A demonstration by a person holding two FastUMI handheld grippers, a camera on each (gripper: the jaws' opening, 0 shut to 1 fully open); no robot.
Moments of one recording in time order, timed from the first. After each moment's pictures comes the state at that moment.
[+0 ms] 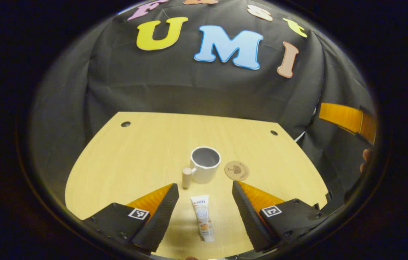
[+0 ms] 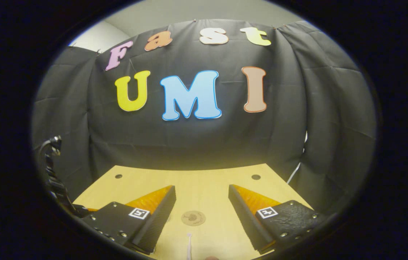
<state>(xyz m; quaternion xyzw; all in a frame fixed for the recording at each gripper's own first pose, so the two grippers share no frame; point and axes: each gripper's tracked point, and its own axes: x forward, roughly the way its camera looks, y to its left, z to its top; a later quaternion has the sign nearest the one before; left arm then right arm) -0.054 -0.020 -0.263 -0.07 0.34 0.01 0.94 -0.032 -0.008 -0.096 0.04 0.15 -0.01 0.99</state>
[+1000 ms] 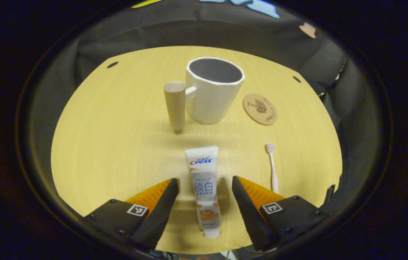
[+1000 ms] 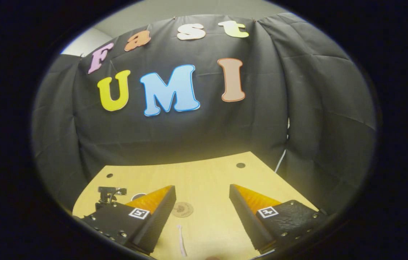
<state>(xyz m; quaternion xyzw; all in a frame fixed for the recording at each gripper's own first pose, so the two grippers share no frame) -0.076 -0.030 -0.429 -0.09 0.56 0.04 0.82 -0.065 -0.058 -0.114 0.07 0.19 -0.06 0.98</state>
